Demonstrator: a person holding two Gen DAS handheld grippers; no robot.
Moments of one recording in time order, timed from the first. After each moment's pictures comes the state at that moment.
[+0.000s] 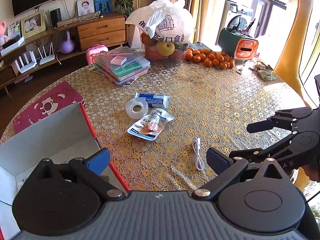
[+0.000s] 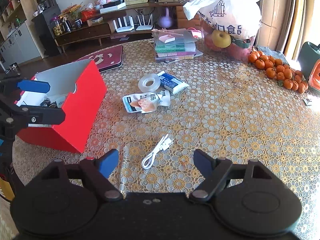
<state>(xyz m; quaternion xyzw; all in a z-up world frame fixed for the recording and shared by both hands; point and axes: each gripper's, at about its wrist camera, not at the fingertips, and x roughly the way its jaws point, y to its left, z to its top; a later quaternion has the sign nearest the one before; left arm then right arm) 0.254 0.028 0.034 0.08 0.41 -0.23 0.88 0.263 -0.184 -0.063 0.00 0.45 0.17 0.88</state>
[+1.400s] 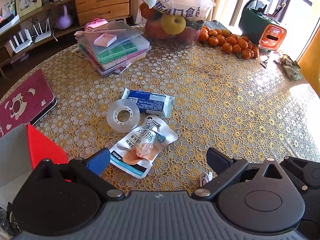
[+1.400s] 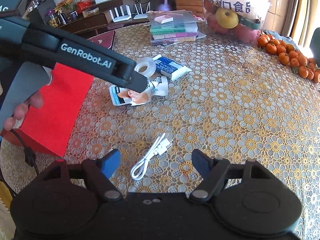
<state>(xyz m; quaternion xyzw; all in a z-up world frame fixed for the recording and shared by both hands) 0.369 -0.051 -0.029 0.08 0.49 -0.19 0.85 0.306 -0.176 -0.117 0.00 0.48 0.17 0.86</state>
